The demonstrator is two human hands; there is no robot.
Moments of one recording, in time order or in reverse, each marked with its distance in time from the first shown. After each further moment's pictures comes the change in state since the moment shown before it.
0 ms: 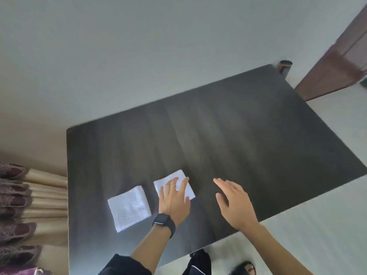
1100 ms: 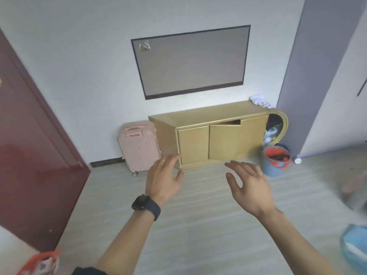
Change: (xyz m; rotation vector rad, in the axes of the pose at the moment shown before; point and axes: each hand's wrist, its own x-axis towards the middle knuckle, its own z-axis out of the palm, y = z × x) left_hand -0.260 0.941 0.016 -0.176 0.131 1.606; right_hand -0.596 0.487 -0.431 -0.259 1.353 1.016
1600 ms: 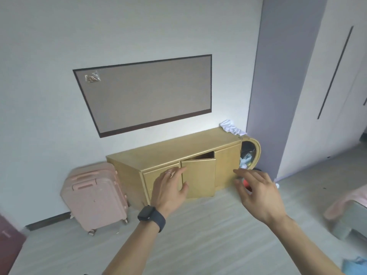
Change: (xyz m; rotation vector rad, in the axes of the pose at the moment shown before) left_hand 0.336 0.042 0.154 -0.042 -0.098 0.184; right_hand 0.273 0.174 0.031 -0.106 0.115 0.126
